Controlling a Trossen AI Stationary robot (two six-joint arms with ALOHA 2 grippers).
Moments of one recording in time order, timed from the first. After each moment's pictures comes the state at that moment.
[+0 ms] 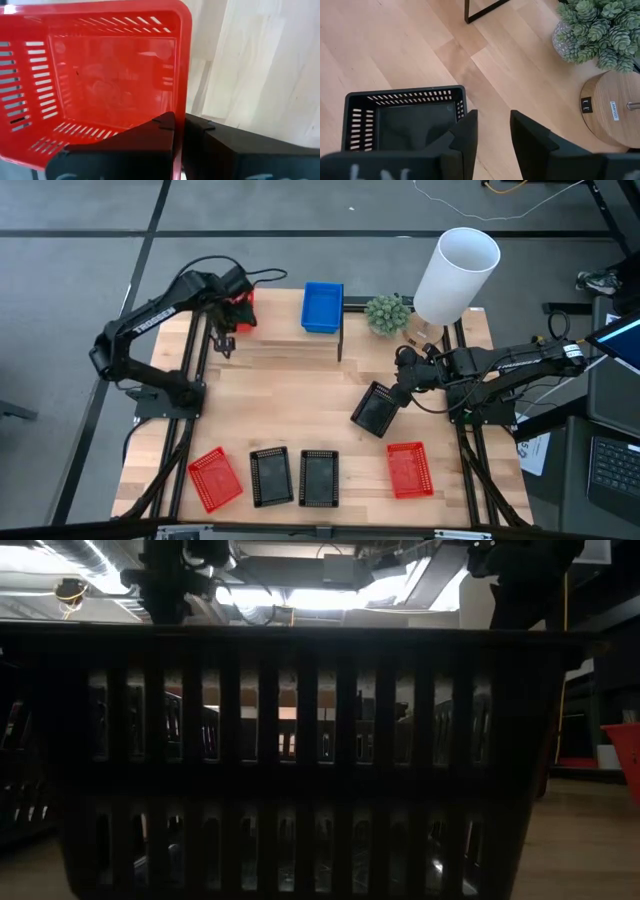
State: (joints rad) left arm 0.69 1.33 1.38 -1.36 -0.14 0.56; right arm 0.15 1.15 1.01 -1.05 0.48 0.70
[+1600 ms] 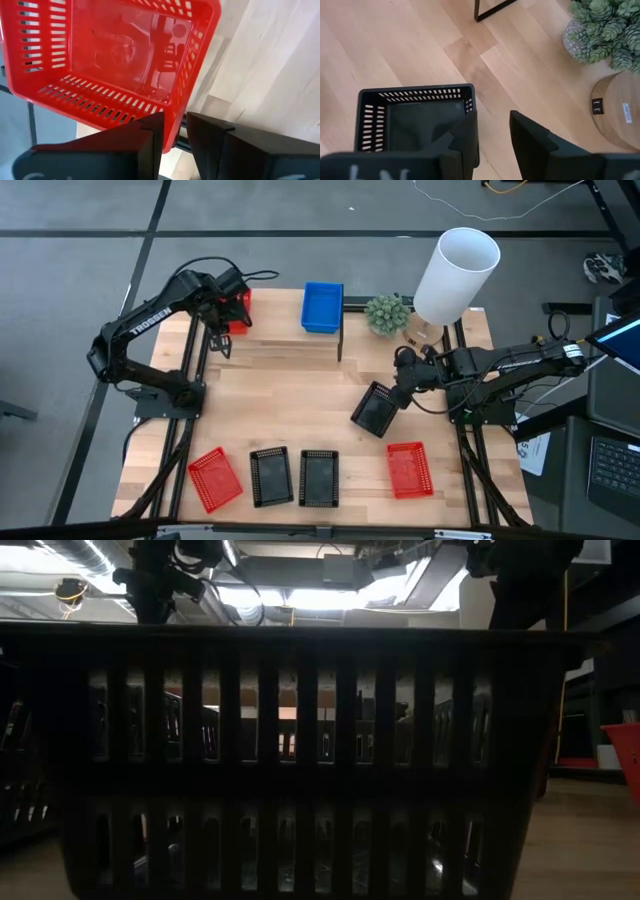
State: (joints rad) left arm 0.70 1.30 1.38 -1.44 -0.25 0.43; right arm 0.15 1.15 1.01 -1.03 0.43 0.69
